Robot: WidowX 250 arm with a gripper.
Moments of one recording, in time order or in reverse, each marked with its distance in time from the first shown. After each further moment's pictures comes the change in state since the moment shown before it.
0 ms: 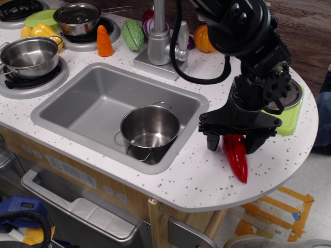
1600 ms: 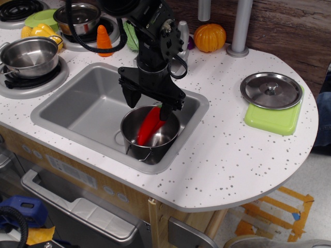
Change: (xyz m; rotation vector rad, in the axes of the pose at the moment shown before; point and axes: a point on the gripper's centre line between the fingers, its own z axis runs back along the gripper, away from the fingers) arm 0.060 0.118 -0.005 0.035 -0.062 -0.390
